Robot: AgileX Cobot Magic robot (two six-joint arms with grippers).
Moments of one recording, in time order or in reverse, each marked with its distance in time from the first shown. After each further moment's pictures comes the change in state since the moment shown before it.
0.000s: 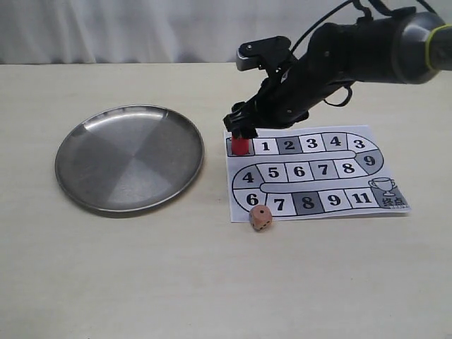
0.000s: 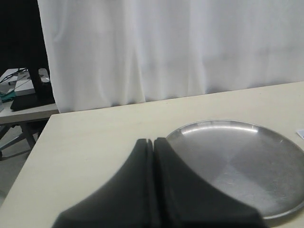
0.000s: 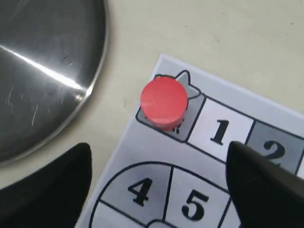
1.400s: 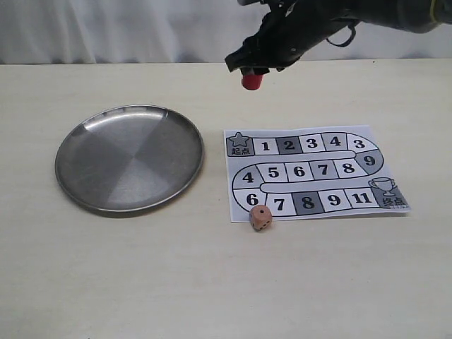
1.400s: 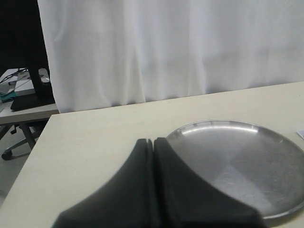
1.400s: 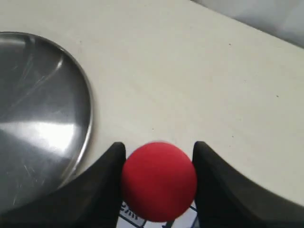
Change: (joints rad) left arm 0.000 0.000 0.000 0.000 0.000 0.000; right arm -0.060 0.054 -0.300 0.002 0.088 -0.116
